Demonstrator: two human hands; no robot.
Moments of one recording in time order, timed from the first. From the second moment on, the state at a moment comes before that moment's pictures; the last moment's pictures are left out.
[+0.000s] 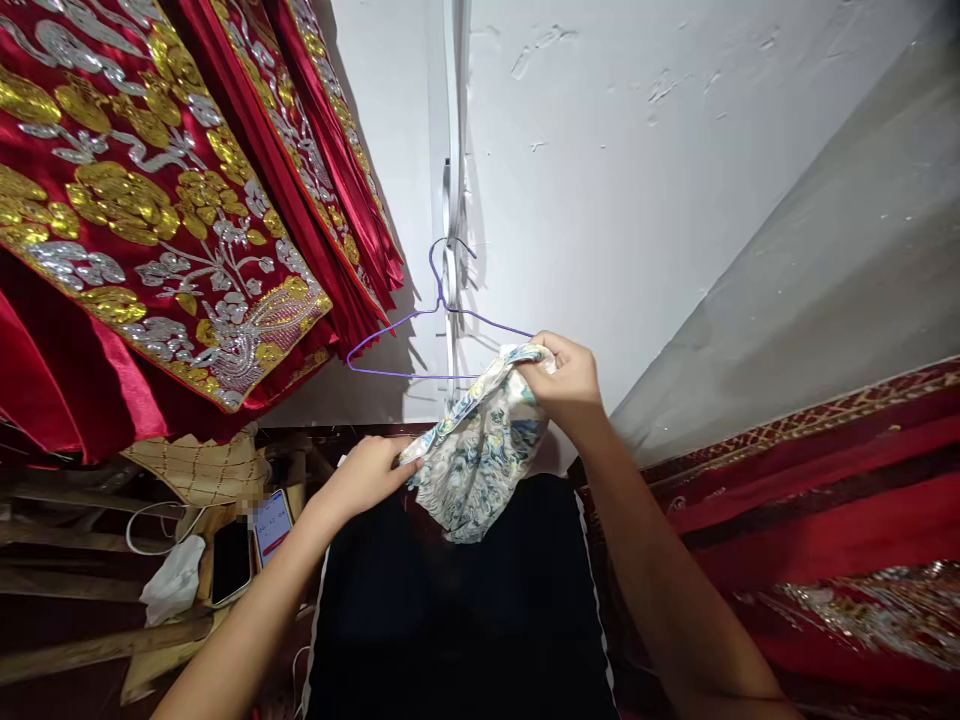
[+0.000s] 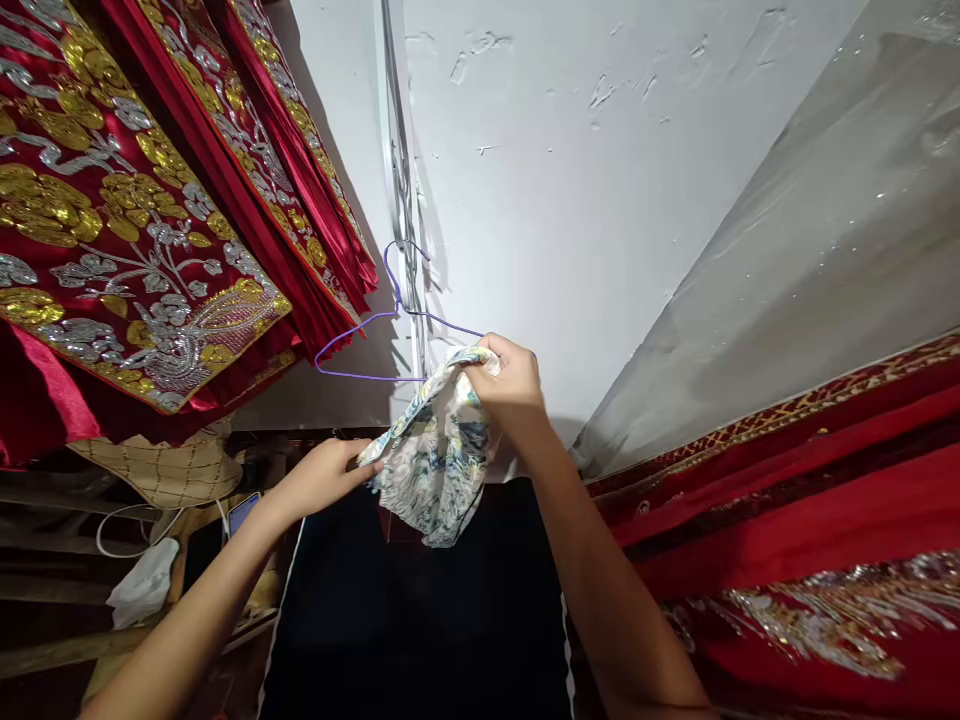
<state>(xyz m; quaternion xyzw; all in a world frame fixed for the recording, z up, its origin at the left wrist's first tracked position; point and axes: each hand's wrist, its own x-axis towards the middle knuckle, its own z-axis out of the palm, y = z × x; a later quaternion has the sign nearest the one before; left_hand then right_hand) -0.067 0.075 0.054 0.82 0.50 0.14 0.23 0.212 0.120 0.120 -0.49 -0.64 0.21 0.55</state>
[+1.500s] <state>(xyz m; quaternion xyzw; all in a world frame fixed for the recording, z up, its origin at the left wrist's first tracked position) -0.129 0.140 0.096 0.74 0.60 0.31 -0.03 0.182 0.123 0.029 -0.53 -0.64 0.19 0.52</state>
